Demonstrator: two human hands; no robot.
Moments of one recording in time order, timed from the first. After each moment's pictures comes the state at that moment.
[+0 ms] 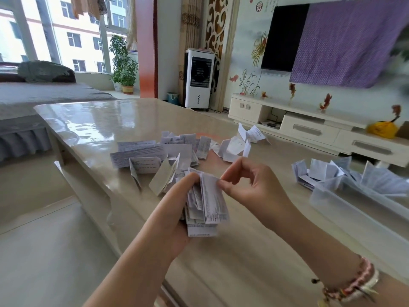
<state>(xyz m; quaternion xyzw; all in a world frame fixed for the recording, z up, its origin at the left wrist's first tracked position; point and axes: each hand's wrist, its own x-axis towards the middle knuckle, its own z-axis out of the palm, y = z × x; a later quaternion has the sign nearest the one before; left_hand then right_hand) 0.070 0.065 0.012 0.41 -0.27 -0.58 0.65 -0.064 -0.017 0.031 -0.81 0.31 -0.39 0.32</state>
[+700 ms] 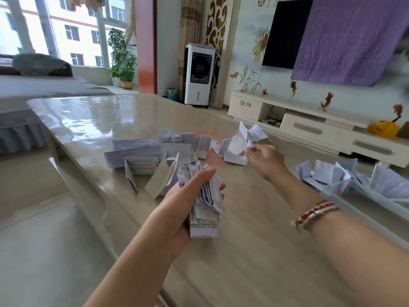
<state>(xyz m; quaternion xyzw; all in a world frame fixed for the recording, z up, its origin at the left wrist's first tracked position) 0.082 0.025 0.012 0.45 -0.27 -0.58 0.62 -0.053 -0.149 0.021 -0.74 0.55 -0.31 0.23</state>
